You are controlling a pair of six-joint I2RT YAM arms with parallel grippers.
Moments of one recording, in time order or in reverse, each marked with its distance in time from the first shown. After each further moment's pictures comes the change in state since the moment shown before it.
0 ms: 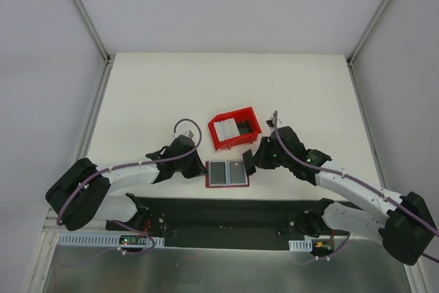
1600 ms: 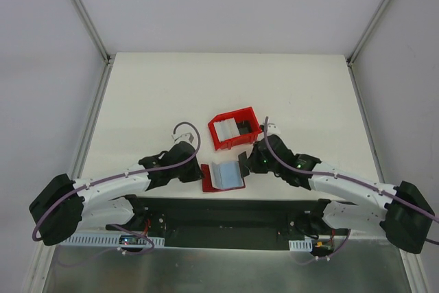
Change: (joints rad) left arm -0.131 -0.203 0.045 -0.233 -0.134 0.041; right arm 0.210 0.029 -0.026 0.031 0.266 0.128
